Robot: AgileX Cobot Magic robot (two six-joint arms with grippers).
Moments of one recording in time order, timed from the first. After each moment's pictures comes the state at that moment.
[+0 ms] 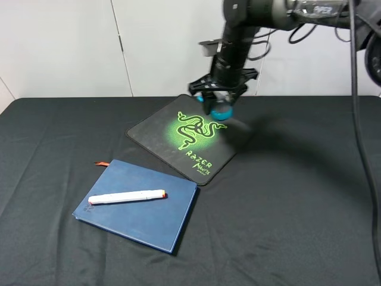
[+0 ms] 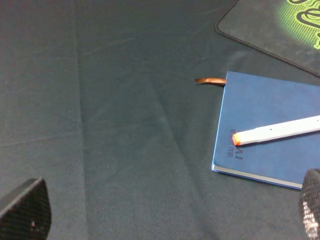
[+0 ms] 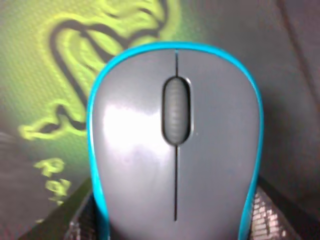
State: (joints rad) left arm -0.04 0.00 -0.48 -0.01 1.07 0.06; right arm 0.50 2.27 -1.98 0.06 1.15 -0.03
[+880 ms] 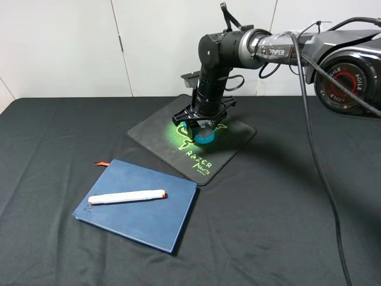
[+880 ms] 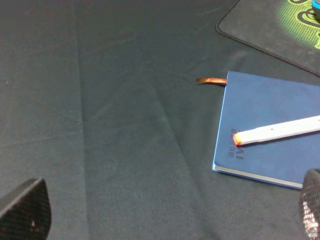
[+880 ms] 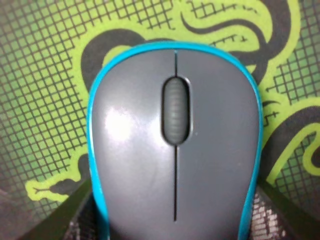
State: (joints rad) left arm -0.04 0.00 -0.48 -0.01 1.07 0.06; right arm 0.53 2.42 -1.98 0.07 1.03 -0.03
